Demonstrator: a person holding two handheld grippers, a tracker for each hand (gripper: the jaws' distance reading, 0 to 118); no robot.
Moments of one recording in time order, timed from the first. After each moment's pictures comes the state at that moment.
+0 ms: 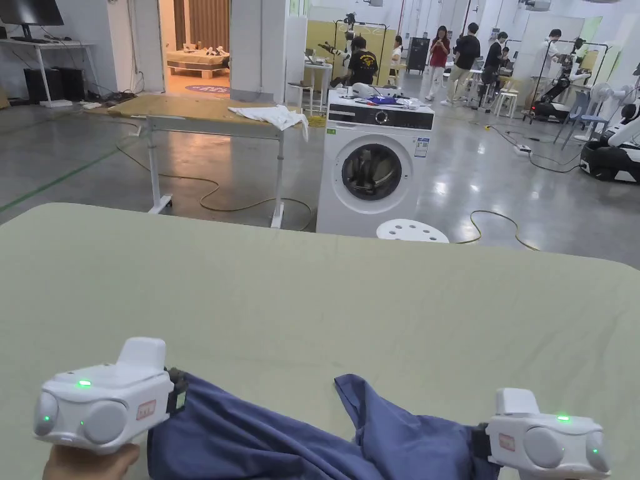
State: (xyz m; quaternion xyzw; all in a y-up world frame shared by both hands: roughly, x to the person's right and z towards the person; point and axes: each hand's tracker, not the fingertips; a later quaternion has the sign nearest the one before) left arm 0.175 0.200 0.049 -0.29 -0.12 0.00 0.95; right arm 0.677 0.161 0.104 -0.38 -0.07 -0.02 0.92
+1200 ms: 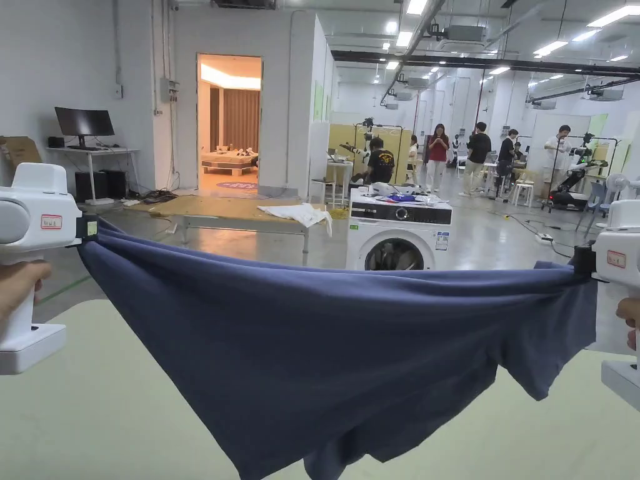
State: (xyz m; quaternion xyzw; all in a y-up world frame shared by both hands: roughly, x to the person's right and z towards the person) left arm 0.043 0.504 -0.006 -0.09 0.01 0.00 1.00; right arm 0.688 0.505 0.062 -0.10 -0.14 0.05 0.98
